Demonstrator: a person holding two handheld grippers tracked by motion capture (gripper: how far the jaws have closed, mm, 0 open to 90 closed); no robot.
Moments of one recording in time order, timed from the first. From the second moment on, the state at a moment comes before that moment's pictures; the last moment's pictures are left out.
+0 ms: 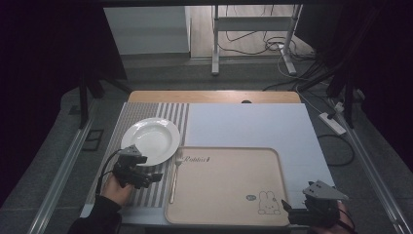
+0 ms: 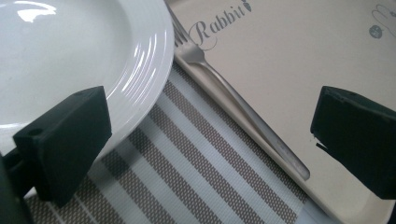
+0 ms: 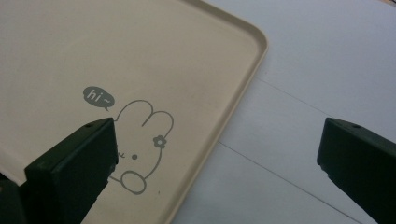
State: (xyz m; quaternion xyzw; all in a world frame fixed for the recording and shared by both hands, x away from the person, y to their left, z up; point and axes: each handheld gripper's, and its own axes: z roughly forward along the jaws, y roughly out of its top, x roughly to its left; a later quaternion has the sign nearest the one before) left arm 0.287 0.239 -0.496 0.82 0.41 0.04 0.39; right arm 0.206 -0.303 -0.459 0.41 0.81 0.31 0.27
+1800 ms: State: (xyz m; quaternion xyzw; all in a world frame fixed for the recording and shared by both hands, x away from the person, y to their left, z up) left arm 0.215 0.297 -0.492 0.78 0.47 0.10 0.41; right arm 0.207 -0.302 -0.460 0.42 0.81 0.31 0.27
